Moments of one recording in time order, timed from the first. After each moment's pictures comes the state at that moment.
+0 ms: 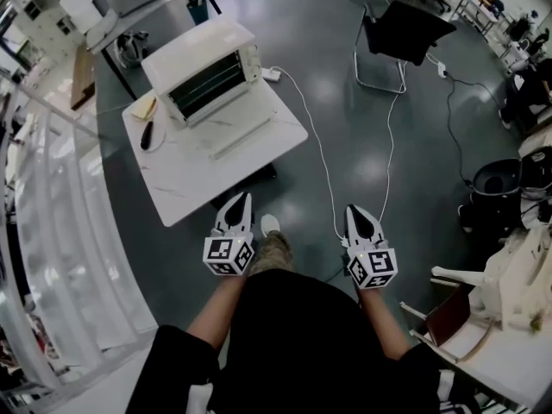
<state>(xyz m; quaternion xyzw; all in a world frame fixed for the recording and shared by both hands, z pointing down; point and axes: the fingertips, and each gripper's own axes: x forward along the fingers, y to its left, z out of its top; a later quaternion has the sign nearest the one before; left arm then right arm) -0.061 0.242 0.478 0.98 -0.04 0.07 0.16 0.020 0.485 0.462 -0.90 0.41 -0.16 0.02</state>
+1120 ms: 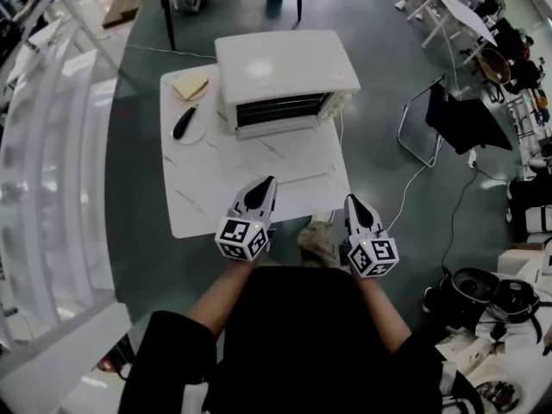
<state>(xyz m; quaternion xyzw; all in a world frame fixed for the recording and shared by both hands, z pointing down) 0.059 -0.016 0.483 0.96 -0.12 0.02 0.25 0.176 0.144 0.459 -0.81 0.55 -0.19 -0.03</state>
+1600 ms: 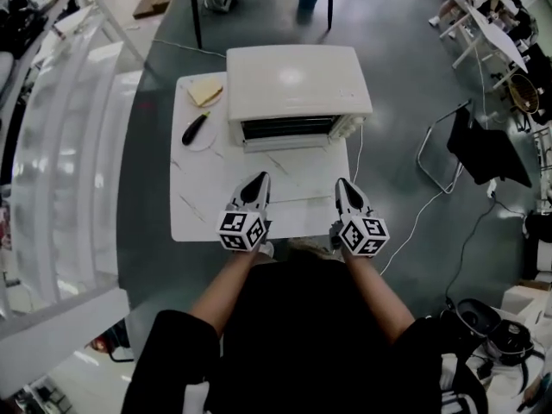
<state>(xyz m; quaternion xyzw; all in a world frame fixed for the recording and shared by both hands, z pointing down) 0.116 -0.075 0.530 0.94 -0.23 0.05 0.25 0.273 0.049 0.512 -0.77 0.59 -0.24 0.02</state>
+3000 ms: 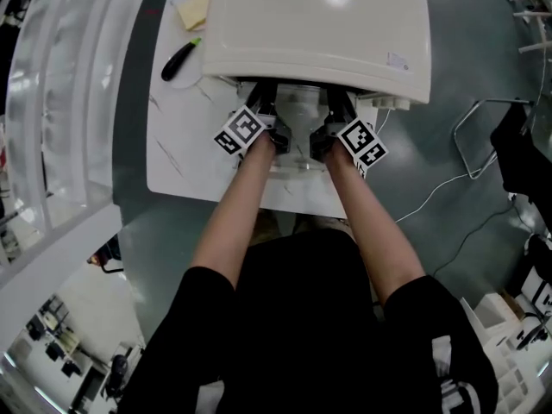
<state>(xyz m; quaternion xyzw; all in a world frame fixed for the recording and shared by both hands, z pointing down) 0.228 -0.233 0.718 0.75 -0.38 -0.07 0.54 0.393 -0.147 0.710 -0.69 0.51 -0.44 0.24</state>
